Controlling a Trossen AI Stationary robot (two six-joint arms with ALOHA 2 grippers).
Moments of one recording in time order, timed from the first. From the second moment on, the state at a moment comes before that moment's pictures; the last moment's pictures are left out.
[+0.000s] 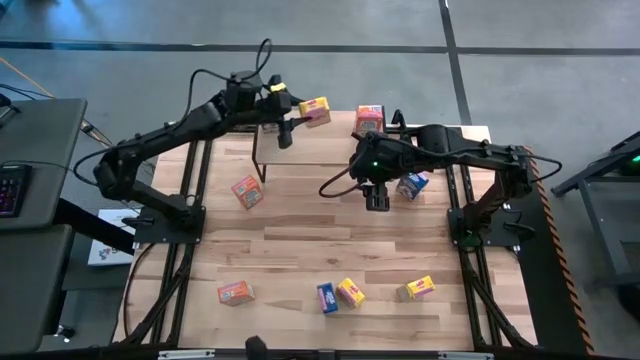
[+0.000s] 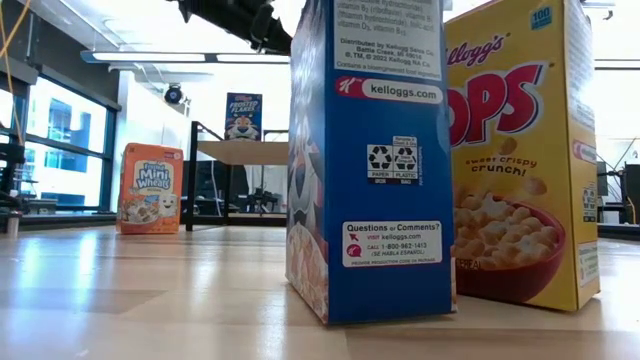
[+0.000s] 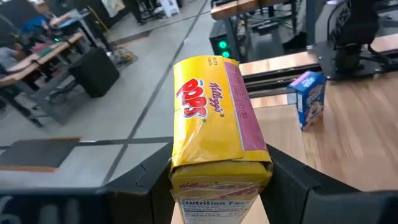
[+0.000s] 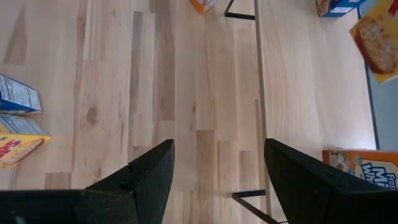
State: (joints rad) left arm 0.60 1.41 1.29 -0.19 0.23 0.47; right arm 0.00 1.66 1.98 -1.35 0.19 -0.10
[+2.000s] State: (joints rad) left arm 0.72 1.62 1.33 -0.25 0.47 0.54; right arm 0.00 1.66 1.98 -1.32 0.19 -0.06
